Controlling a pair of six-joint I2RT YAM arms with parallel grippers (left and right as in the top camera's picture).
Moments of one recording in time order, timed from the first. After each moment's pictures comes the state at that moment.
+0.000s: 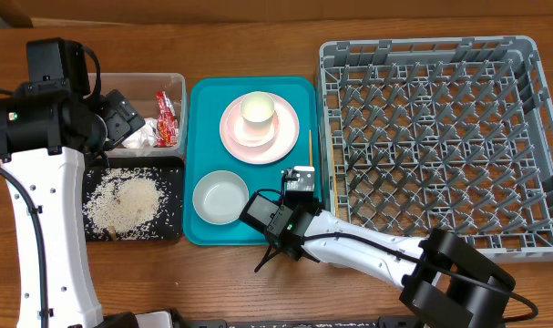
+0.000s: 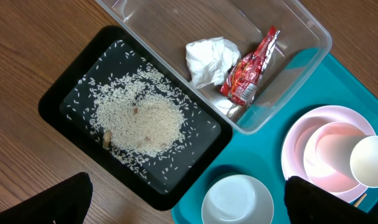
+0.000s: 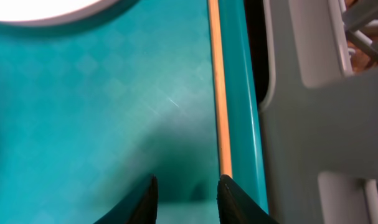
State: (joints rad) left arm 0.15 1.50 1.75 -1.41 -0.15 -0.58; right arm 1.03 1.79 1.05 -0.62 0.55 1.04
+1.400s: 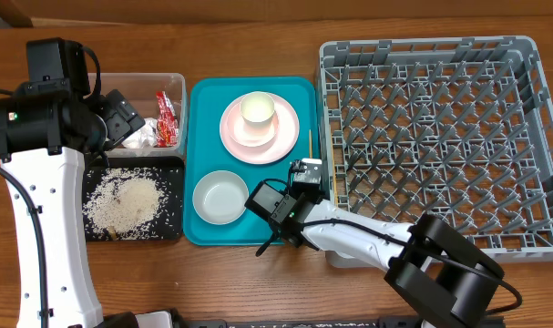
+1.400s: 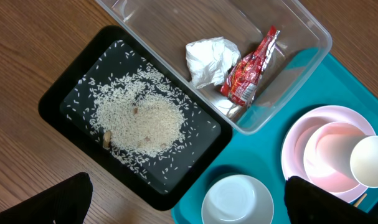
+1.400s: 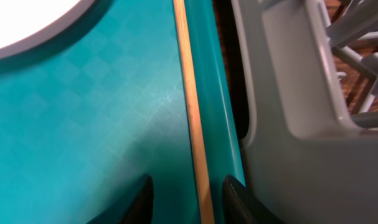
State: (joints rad) left arm 0.15 1.50 1.75 -1.41 -0.15 -0.58; right arm 0.96 1.85 1.05 -0.57 0.59 1.04
